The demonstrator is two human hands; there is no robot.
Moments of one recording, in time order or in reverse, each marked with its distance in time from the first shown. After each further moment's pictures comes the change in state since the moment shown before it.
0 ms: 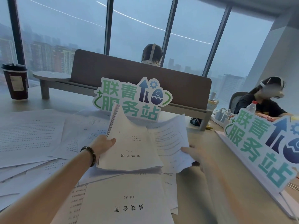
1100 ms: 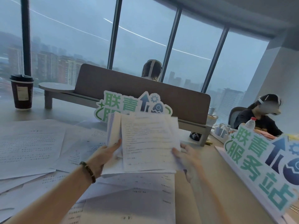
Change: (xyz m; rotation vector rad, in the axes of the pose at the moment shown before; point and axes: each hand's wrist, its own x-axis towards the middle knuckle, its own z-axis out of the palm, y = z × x) left_hand -0.034 0.025 0.004 -0.636 -0.192 0.079; right_hand -0.019 -0.034 0.029 0.350 -0.040 -0.252
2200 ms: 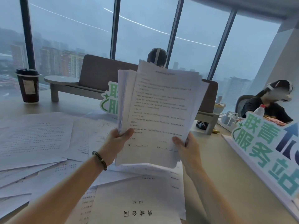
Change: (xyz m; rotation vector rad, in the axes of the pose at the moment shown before) left_hand -0.006 -0.001 0.009 0.101 -0.028 0.326; right_hand -0.022 0.017 0.028 -0.061 0.022 -0.380
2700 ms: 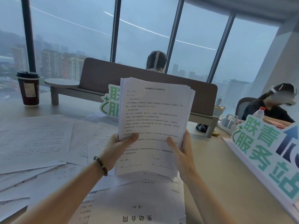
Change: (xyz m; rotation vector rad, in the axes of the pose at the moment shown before) left_hand -0.011 0.002 0.003 -0.018 -0.054 0.019; right_hand -0.017 -0.010 0.014 0.222 -0.125 -0.119
